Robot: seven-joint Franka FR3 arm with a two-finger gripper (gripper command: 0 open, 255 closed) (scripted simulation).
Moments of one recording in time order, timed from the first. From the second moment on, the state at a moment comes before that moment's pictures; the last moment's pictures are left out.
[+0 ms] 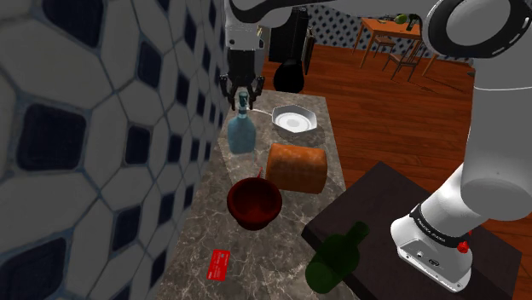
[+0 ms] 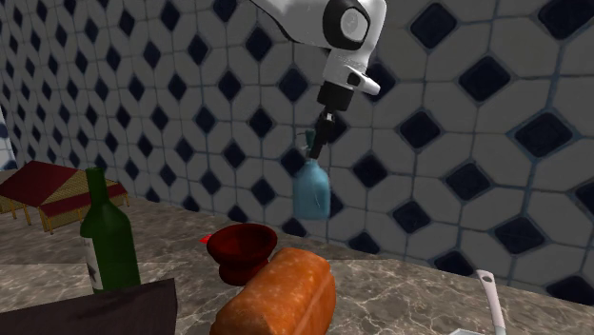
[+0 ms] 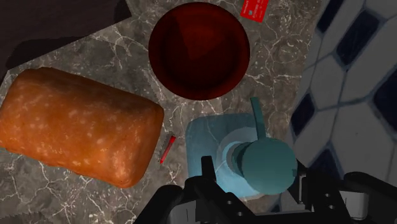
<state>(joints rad) 0.04 0.53 0.37 -1.37 0.09 1.66 0.75</state>
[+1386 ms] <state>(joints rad) 0.06 0.05 0.47 -1.91 0.28 1.79 0.85</state>
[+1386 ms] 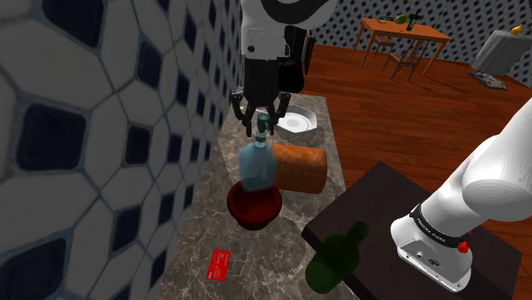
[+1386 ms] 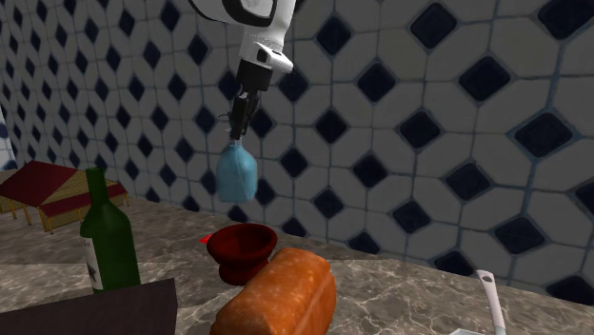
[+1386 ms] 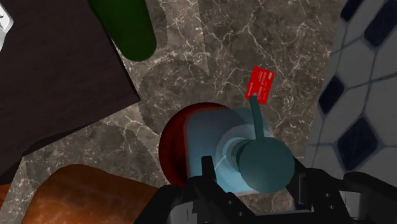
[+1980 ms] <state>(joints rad) 0.07 0.09 0.47 -1.99 0.27 1.90 0.83</state>
